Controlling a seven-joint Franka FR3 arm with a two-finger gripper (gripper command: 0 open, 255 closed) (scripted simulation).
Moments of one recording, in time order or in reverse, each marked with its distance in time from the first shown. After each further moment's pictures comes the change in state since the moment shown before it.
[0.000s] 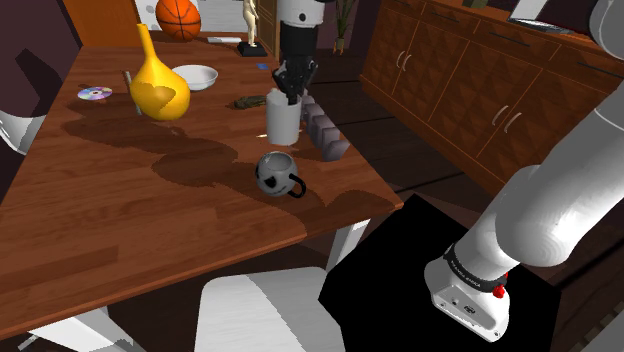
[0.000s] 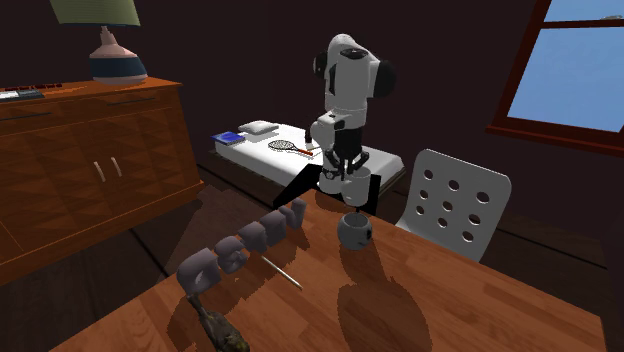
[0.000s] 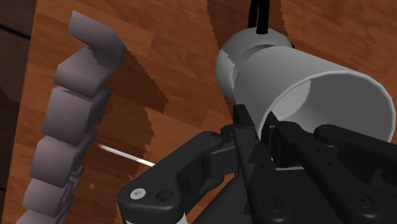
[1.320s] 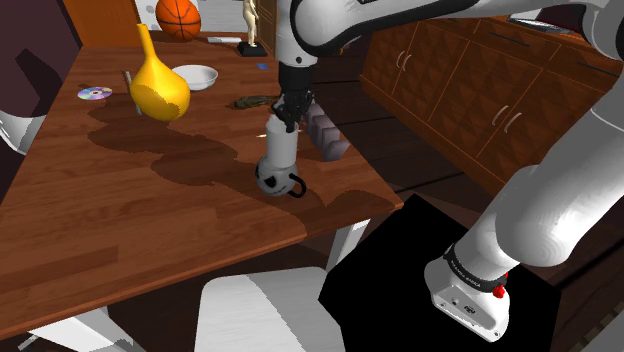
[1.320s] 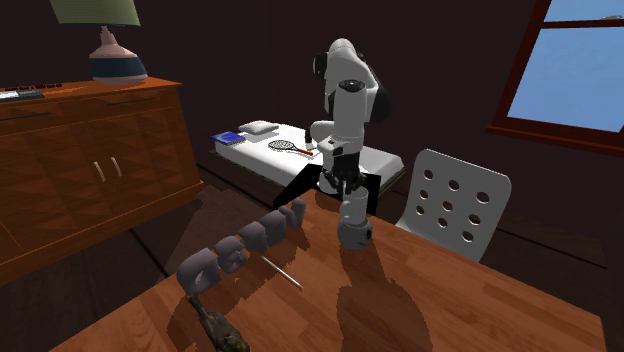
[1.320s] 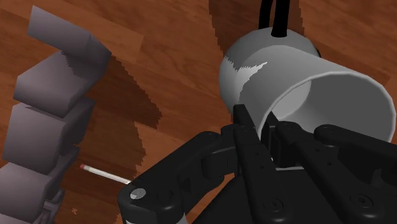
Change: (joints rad) arm 0.001 0.022 0.002 -0.160 -0.005 0.186 0.003
